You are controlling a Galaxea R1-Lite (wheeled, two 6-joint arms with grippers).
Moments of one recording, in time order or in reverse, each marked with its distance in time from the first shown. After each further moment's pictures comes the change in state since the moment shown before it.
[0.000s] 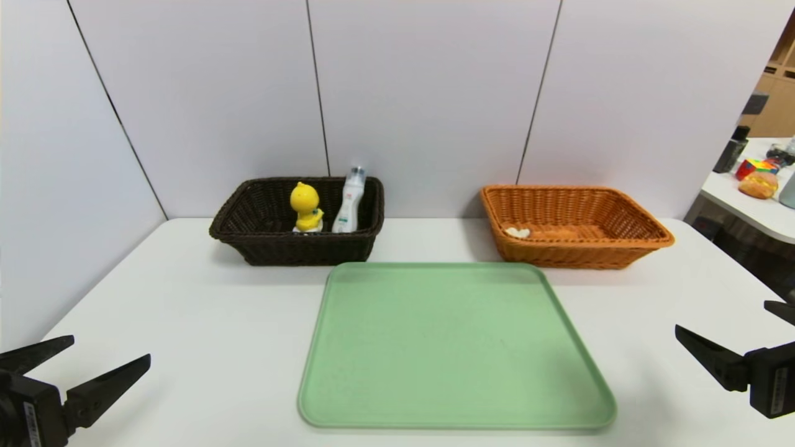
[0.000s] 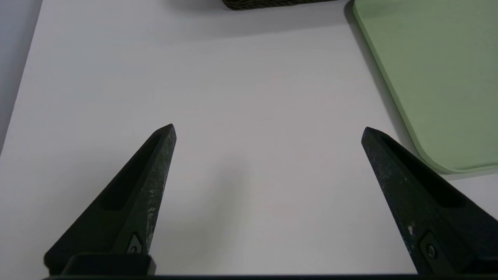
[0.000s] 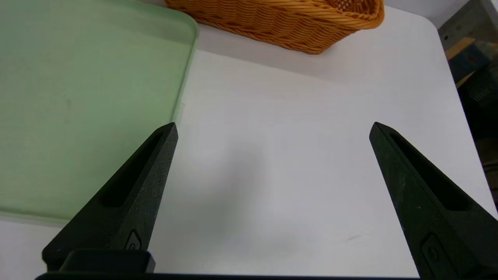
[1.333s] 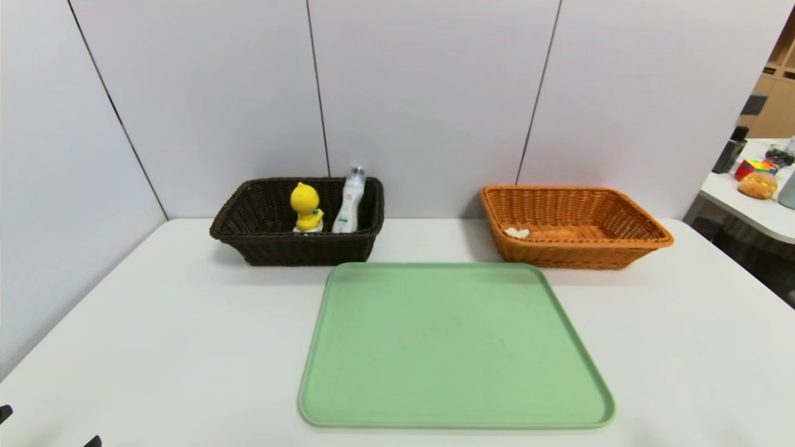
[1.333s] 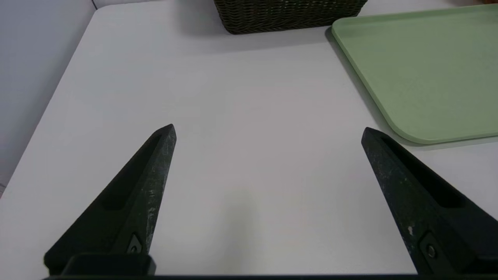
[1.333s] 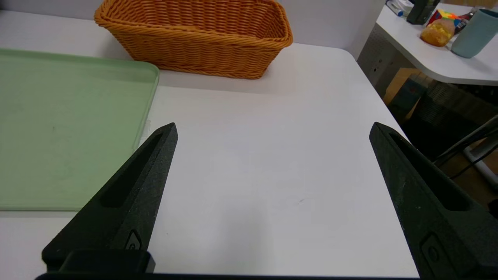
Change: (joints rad) left arm 0.001 -0.478 0.158 0.101 0.015 -0.027; right arm -0.216 -0.518 0.206 0.017 0.110 -0.016
